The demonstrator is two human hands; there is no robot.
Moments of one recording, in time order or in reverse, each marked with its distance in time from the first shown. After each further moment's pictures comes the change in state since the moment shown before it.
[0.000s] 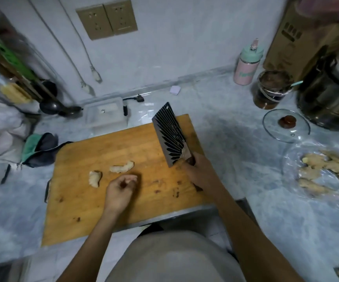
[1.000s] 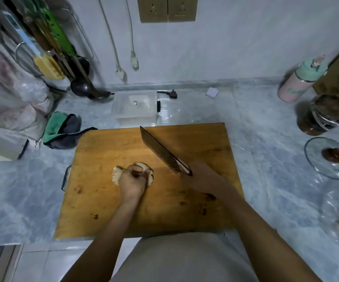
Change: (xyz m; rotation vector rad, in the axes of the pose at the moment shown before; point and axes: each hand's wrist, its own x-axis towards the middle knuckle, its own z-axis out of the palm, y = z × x) left_hand 0.069 -0.021 -0.018 0.004 0.249 -0.332; right_hand 0.055 -0.061 0.064 -0.543 -0.503 -0.081
